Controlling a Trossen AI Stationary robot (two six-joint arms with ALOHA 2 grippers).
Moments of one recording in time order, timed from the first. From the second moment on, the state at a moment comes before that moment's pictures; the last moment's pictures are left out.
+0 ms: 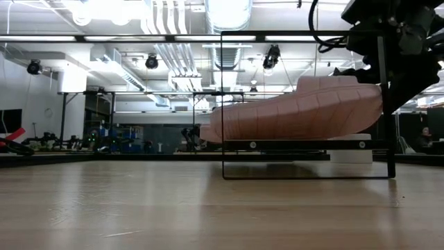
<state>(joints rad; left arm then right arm) -0.35 0.94 0.78 0.32 -0.75 0.53 0.03 1.00 0.57 -0.57 -0.18 -0.24</state>
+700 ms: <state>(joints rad) -0.35 0.95 0.78 0.30 -0.75 0.53 0.03 1.03 0.66 -0.66 -0.22 0.00</state>
